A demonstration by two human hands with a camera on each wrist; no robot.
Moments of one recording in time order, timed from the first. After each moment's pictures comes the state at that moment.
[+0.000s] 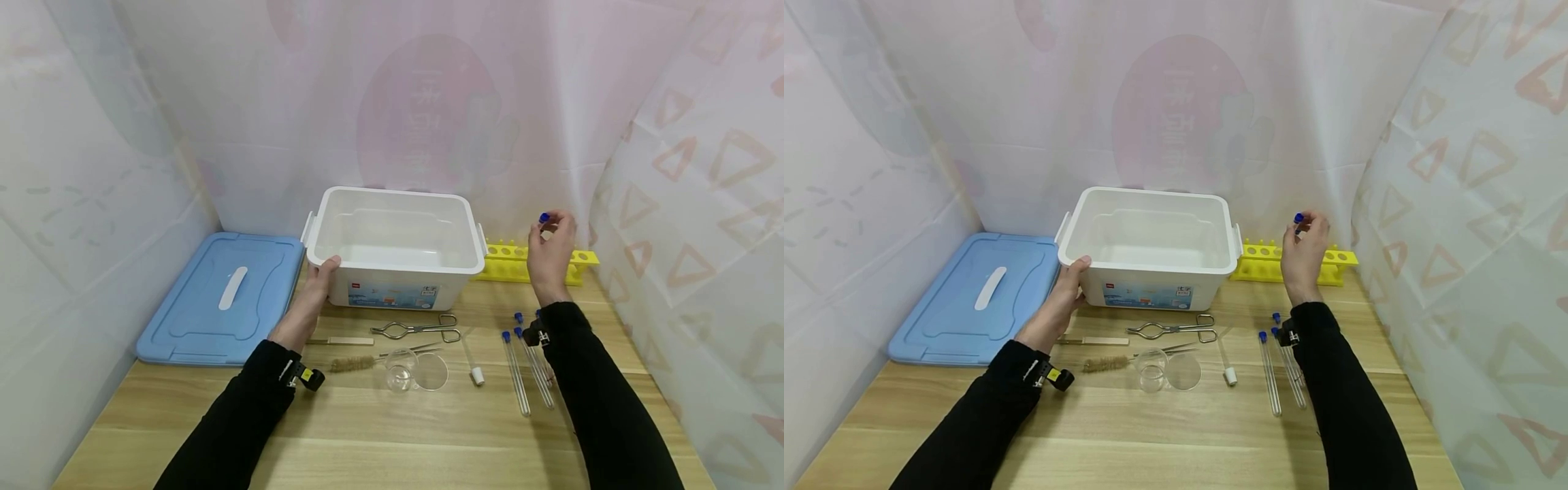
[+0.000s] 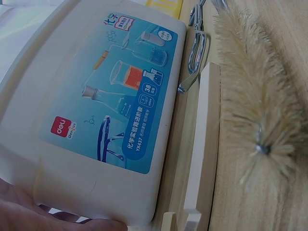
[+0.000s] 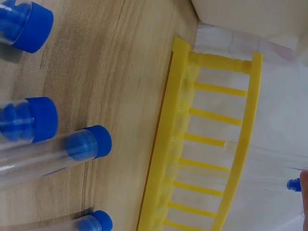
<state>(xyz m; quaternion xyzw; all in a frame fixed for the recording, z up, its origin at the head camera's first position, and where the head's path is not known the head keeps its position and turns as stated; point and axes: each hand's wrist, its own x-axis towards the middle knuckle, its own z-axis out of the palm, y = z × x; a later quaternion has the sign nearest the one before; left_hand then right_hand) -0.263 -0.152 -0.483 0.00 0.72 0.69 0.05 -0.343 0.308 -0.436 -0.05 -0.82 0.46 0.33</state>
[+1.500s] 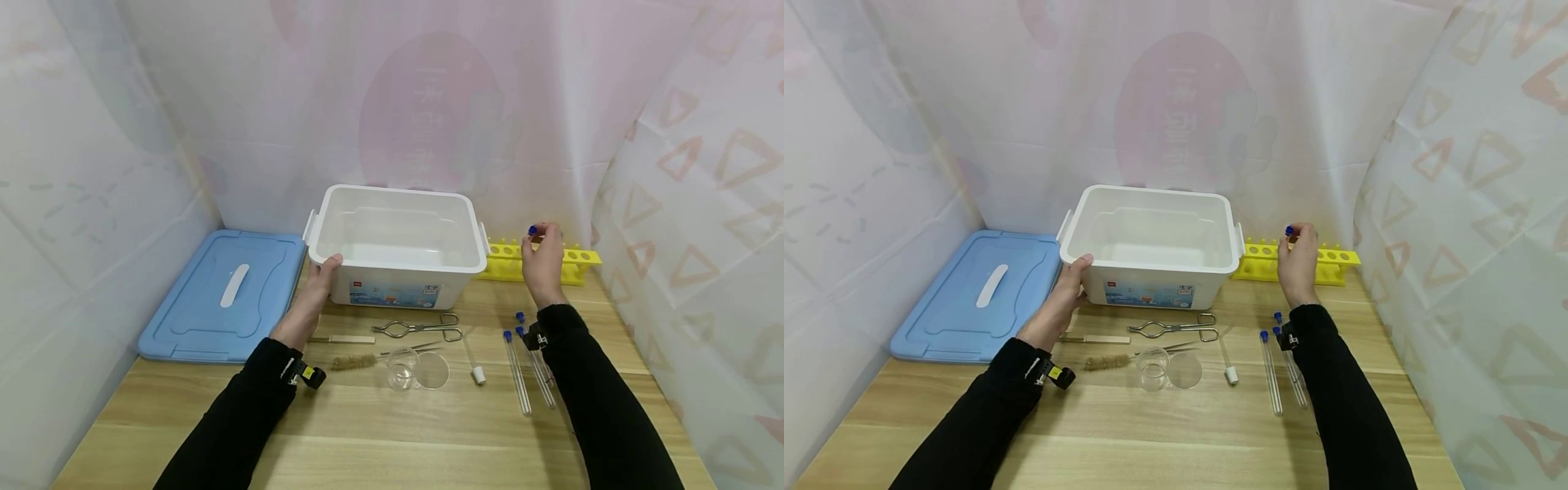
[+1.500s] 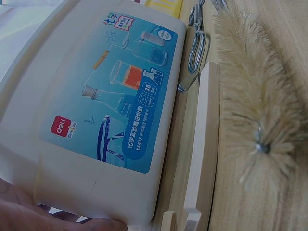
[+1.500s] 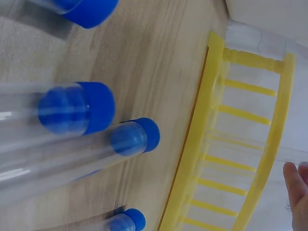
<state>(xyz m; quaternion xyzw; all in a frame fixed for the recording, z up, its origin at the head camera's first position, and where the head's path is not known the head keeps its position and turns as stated) -0.262 -0.149 -0.481 0.01 0.72 0.70 0.05 -0.346 0.318 -0.461 -0.02 -0.87 0.41 0.25</state>
